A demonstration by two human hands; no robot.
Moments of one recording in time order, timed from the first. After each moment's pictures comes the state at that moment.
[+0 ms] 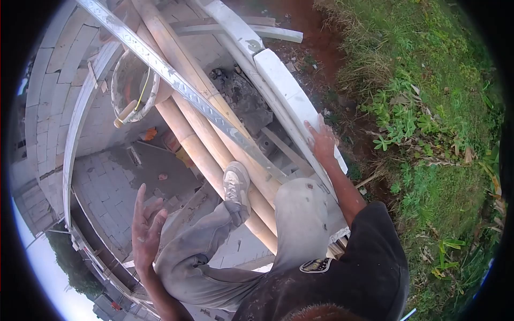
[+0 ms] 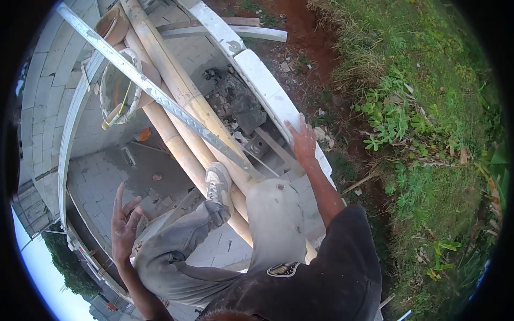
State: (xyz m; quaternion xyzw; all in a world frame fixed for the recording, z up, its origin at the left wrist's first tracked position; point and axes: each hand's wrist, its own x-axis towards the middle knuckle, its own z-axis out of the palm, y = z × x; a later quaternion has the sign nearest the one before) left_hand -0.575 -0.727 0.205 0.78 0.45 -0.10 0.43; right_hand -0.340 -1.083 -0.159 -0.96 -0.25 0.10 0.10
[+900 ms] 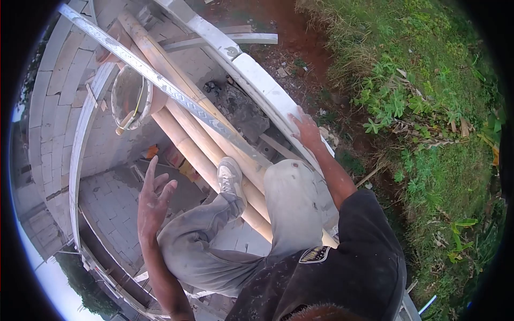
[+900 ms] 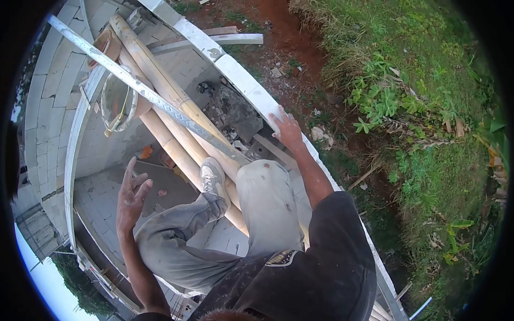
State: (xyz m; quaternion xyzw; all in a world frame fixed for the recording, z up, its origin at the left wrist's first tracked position) left_hand -0.531 -0.761 0.209 0.84 0.38 -0.14 0.37; right_hand -0.344 -1.098 -0.153 -0.94 -0.25 0.18 0.12
